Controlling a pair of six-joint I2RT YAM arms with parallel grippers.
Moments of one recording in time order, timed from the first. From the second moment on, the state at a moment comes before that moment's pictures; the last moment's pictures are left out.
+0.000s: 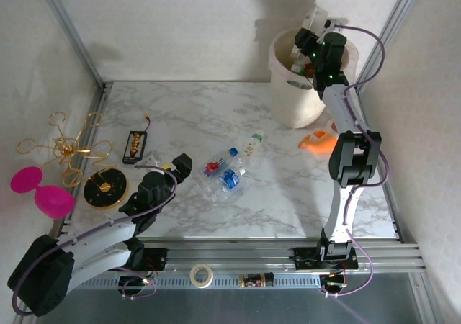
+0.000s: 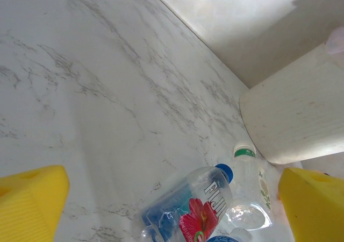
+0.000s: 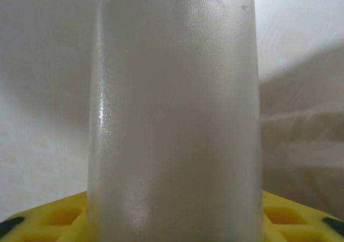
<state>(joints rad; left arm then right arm) -0.55 0.93 0.21 0.44 -0.35 -0.92 0.09 2.09 1.97 0.09 -0.12 0.53</state>
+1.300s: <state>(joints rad) -0.56 1.06 0.31 0.43 -0.11 -0.80 0.22 1.26 1.08 0.17 -0.16 0.45</state>
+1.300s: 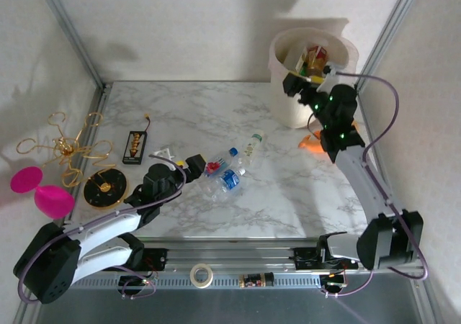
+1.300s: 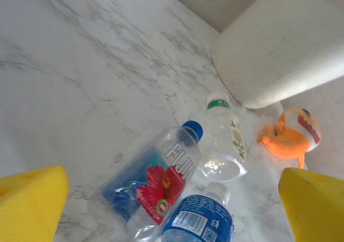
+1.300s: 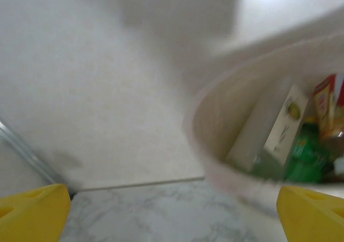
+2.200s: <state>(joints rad) -0.82 1.34 0.49 0.13 -0.06 -0.68 0.37 0.97 0.37 0.29 -0.07 0.79</state>
